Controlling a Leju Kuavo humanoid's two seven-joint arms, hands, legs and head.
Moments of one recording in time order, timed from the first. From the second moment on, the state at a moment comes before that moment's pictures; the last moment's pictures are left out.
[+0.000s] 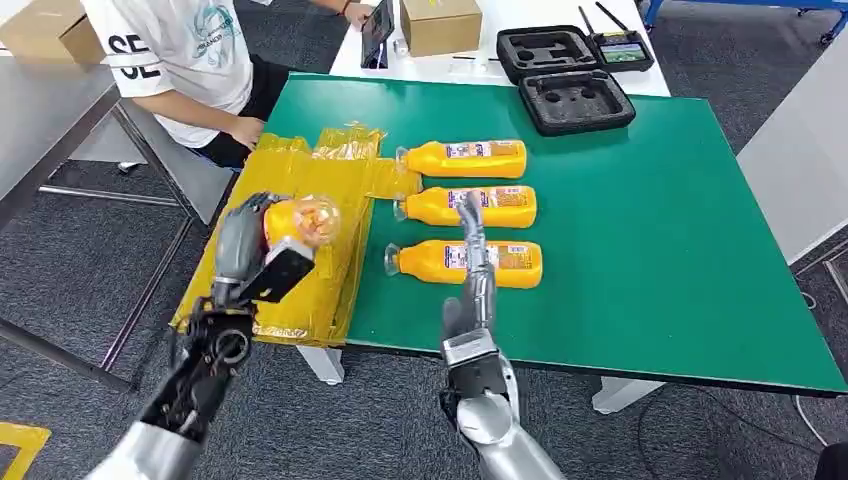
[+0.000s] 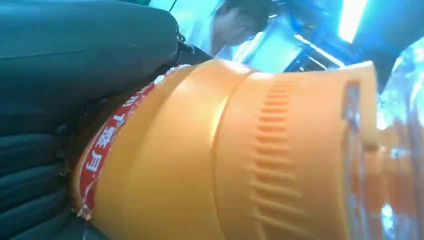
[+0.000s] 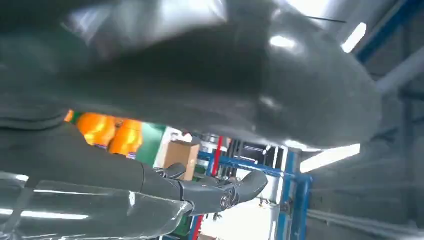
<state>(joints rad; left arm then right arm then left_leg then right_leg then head) -0.40 0.04 -0.20 -1.22 -0.85 0.31 -0.32 -0.25 0.20 0.63 -1.32 0.24 -0.61 -0.70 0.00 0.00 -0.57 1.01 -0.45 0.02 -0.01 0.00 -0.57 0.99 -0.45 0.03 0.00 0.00</state>
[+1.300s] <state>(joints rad) -0.83 0.15 -0.48 -0.53 -1.09 -0.20 -0.29 -0.27 0.18 0.66 -1.34 0.19 -0.53 -0.70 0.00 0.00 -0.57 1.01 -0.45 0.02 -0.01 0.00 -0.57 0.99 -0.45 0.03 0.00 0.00</state>
